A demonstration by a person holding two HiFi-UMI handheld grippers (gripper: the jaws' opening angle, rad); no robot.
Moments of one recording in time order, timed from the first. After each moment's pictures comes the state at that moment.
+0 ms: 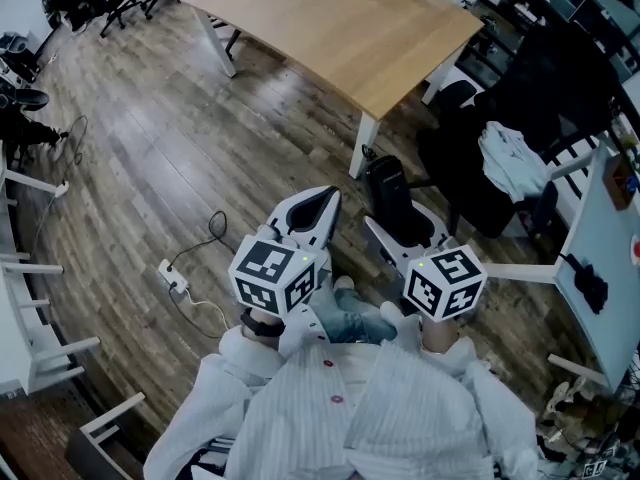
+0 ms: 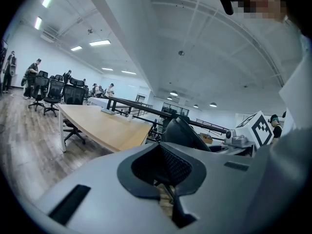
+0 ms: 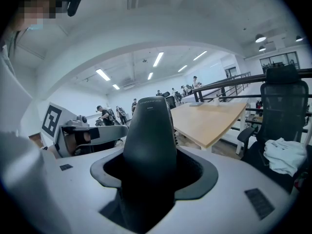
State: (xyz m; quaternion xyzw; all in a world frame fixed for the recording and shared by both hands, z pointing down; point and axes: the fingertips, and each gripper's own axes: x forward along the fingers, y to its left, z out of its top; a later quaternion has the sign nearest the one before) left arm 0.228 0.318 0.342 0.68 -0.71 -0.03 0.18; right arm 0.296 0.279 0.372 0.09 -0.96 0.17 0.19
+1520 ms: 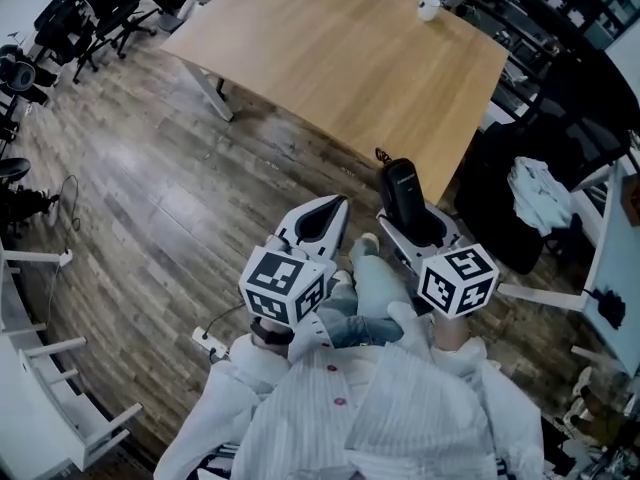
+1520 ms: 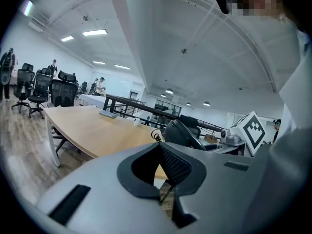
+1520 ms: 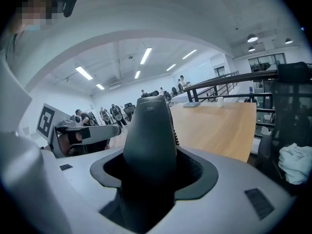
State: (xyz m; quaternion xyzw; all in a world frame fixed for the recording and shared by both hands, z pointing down) left arm -0.052 0.194 0.351 0.73 -0.66 -0.01 0.19; right arm 0.024 0.147 0.387 0.16 -0.95 0.20 0.20
